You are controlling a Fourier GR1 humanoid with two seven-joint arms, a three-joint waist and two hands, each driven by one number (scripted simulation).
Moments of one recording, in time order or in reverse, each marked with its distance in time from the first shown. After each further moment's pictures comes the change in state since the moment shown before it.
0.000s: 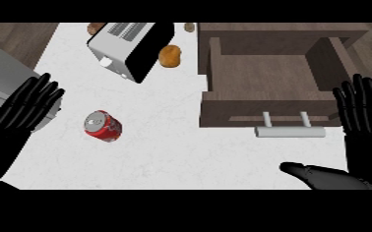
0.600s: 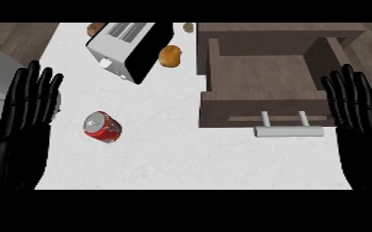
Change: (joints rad) left arm -0.033 -0.273 -0.152 -0.128 -0.402 0.393 -0.098; right arm -0.060 -0.038 0.070 -0.012 0.011 0.085 -0.143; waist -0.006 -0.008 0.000
